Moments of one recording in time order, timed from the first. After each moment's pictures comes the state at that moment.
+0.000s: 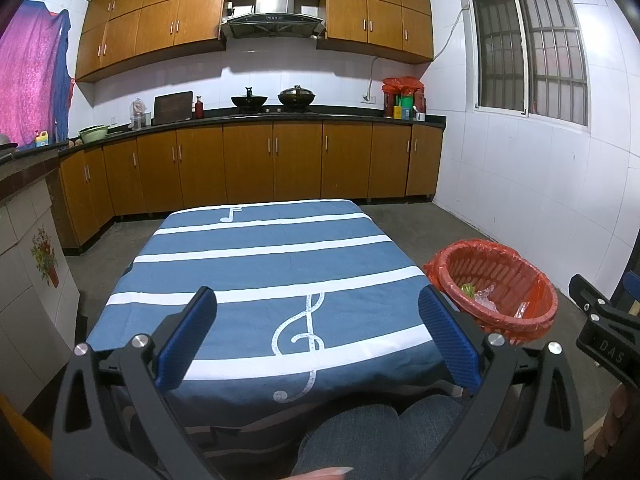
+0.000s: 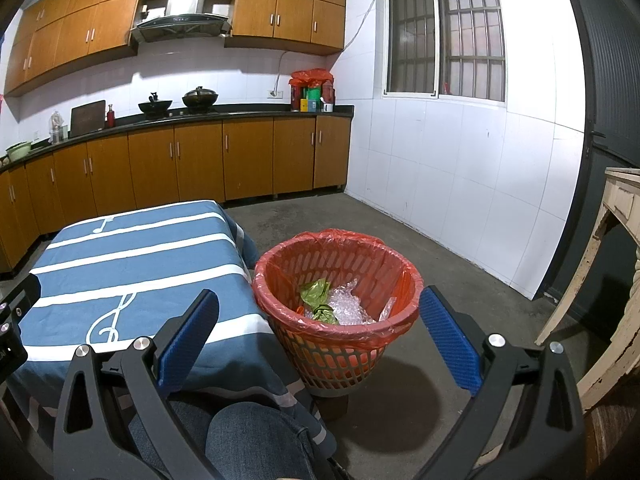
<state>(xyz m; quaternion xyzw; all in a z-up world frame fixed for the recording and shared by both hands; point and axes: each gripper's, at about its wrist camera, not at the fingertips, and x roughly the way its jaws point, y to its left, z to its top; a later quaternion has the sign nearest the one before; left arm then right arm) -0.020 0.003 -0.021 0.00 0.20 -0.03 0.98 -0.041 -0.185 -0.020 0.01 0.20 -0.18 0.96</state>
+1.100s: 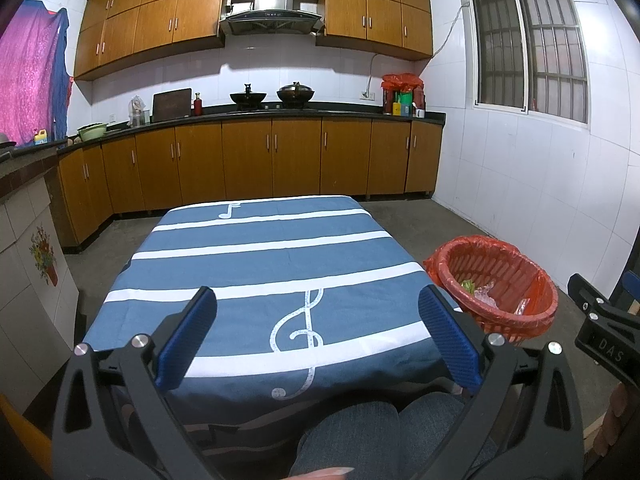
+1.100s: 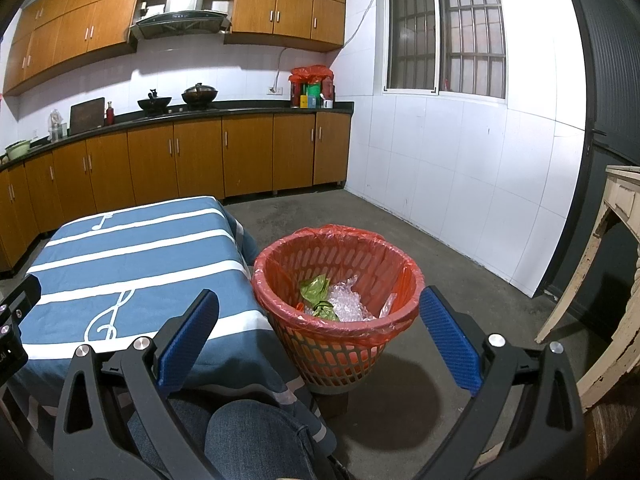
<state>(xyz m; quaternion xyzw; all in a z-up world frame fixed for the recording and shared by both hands) -0.019 0.004 -0.024 0.00 0.20 -0.04 0.98 -0.043 -0.186 -0.023 0.01 0.20 -0.18 0.96</state>
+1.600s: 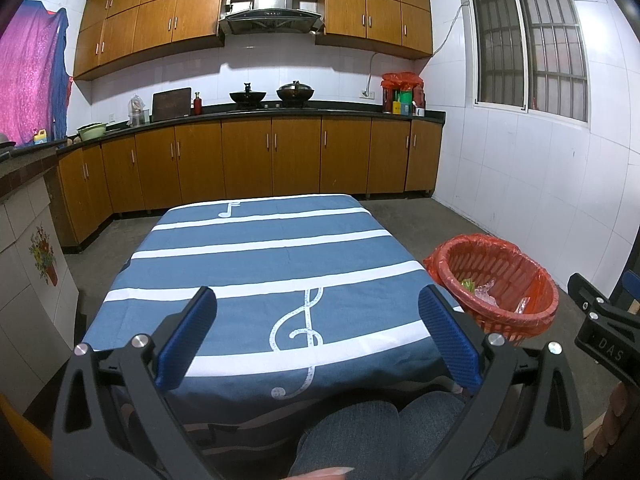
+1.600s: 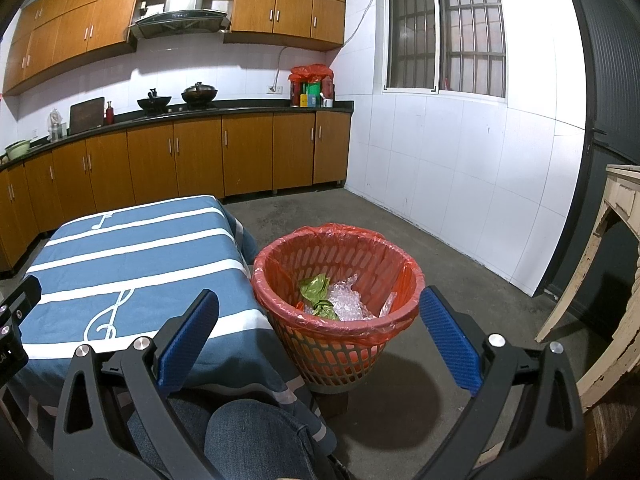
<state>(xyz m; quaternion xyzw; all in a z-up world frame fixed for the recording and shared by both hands) -0.019 0.004 -0.025 0.00 0.20 -0.04 0.98 -0.043 -0.187 -0.021 0.01 0.20 -0.18 0.96</state>
